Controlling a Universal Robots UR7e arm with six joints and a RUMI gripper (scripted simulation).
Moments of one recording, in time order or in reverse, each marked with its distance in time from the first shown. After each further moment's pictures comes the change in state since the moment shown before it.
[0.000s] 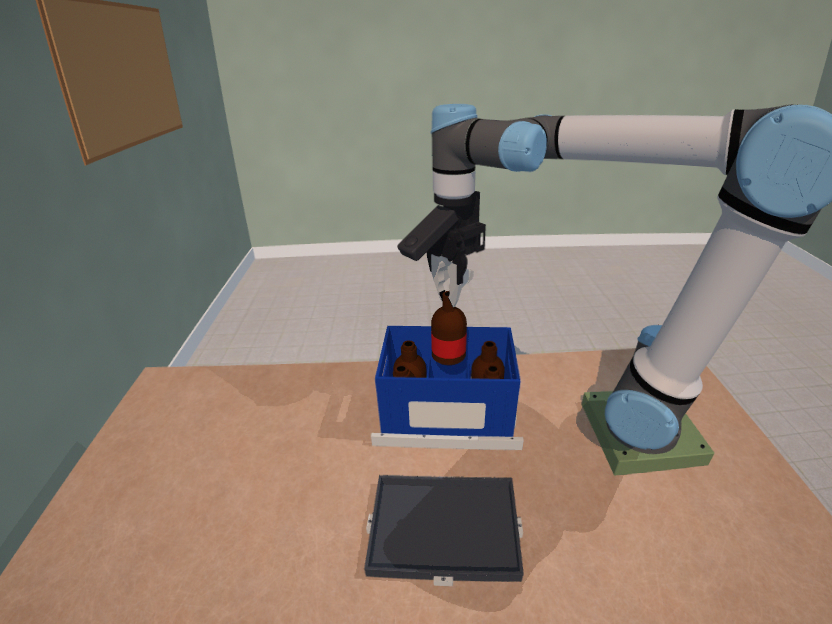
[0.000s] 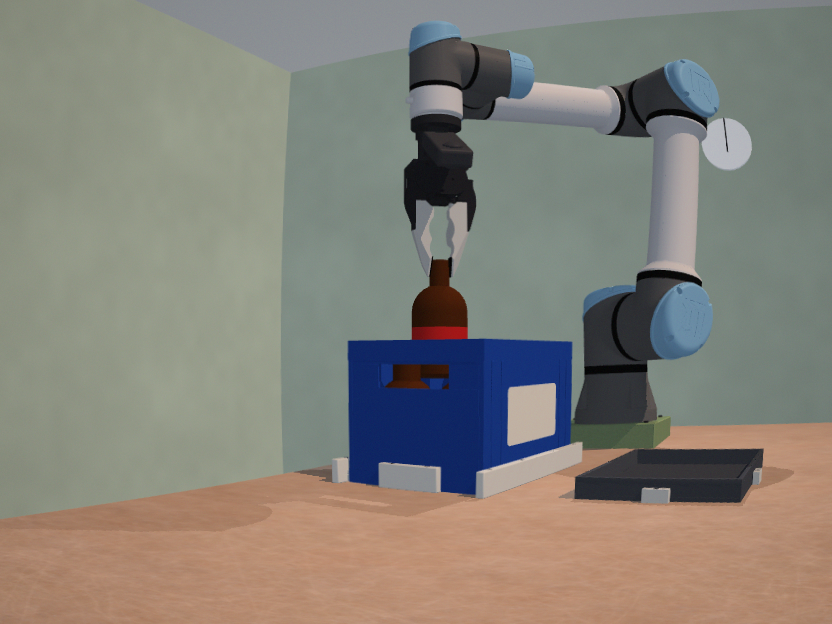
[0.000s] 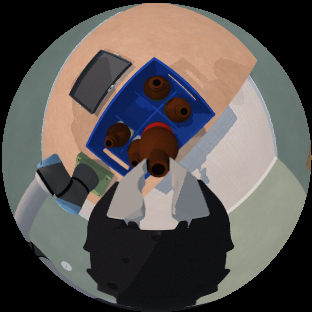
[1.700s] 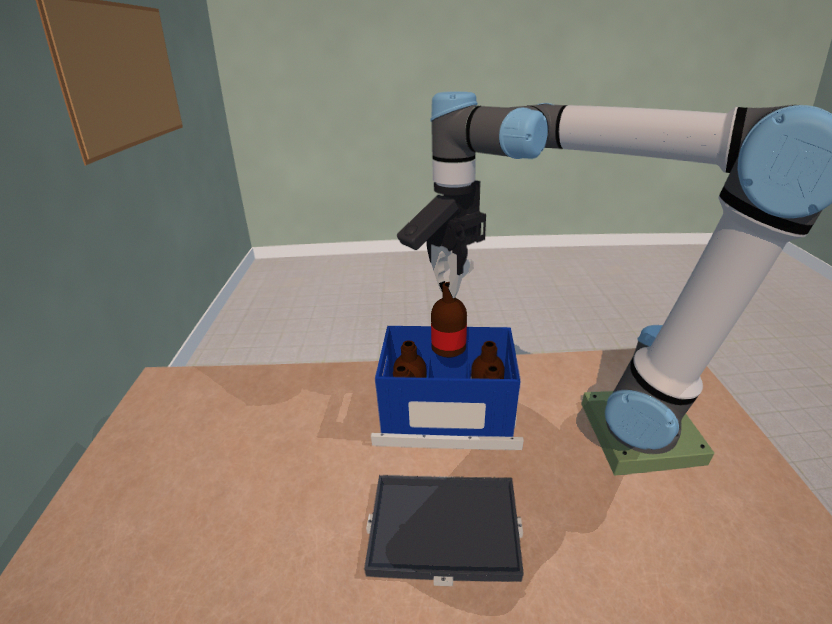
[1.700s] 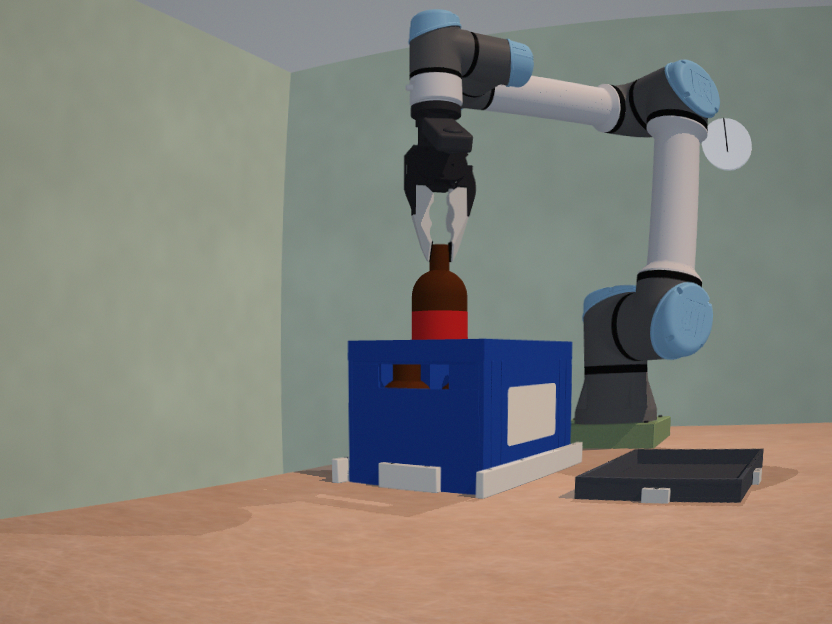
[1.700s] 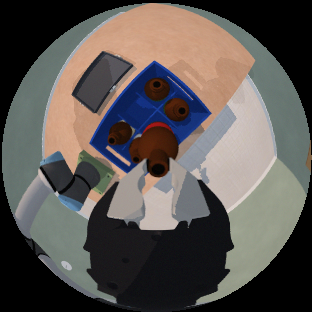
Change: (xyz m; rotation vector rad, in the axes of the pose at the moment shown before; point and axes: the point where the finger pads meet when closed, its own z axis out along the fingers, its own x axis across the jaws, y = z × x) arm 0.000 0.000 -0.020 0.000 0.000 0.000
